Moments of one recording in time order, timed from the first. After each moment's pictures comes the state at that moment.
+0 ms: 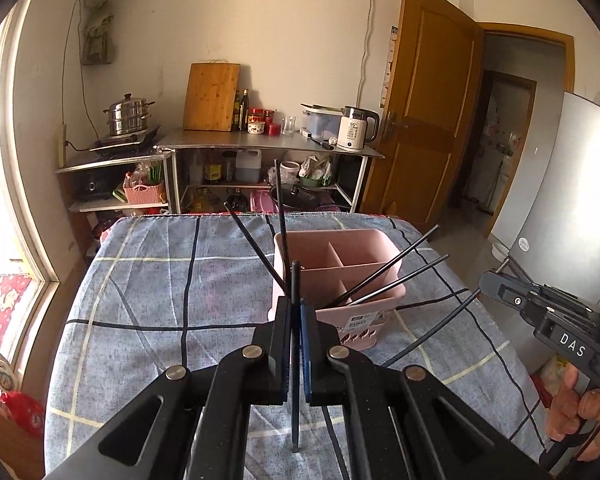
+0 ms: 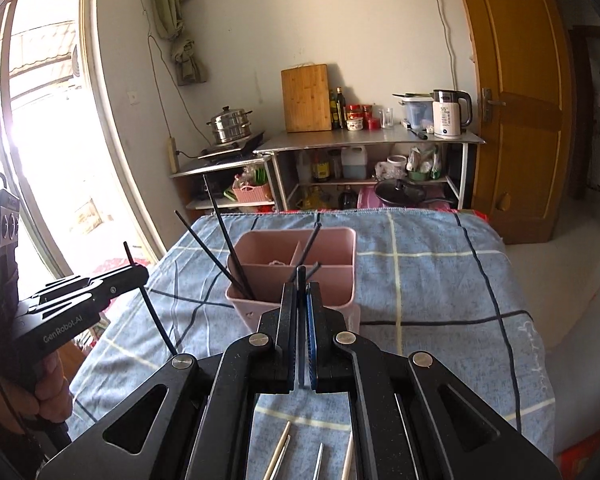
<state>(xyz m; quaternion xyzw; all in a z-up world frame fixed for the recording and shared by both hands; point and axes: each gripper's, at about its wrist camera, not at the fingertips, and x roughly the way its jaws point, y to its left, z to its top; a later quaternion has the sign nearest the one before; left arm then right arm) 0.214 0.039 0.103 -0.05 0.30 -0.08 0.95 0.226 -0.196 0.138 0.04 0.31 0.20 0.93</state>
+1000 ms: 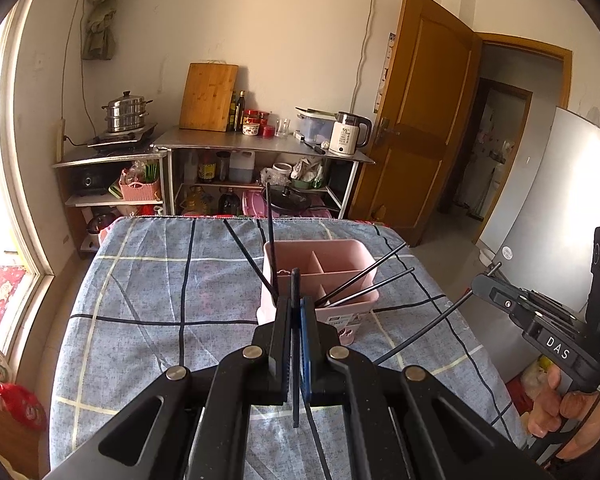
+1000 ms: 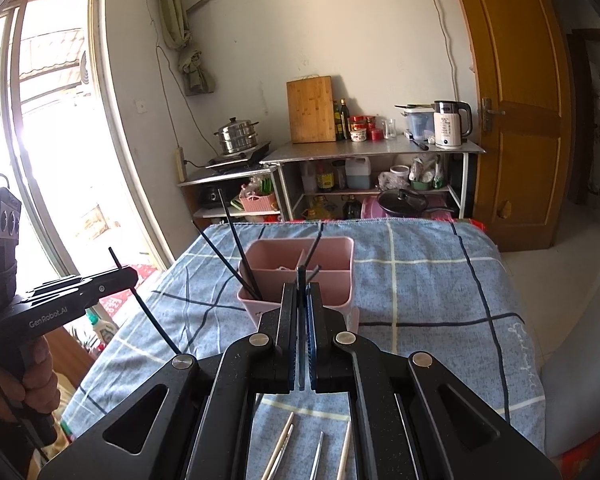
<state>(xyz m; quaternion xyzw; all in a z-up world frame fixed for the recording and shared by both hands) 0.190 0.045 0.143 -0.07 0.31 -0.10 0.94 0.206 -0.213 0.164 0.05 0.29 0.21 0.93</state>
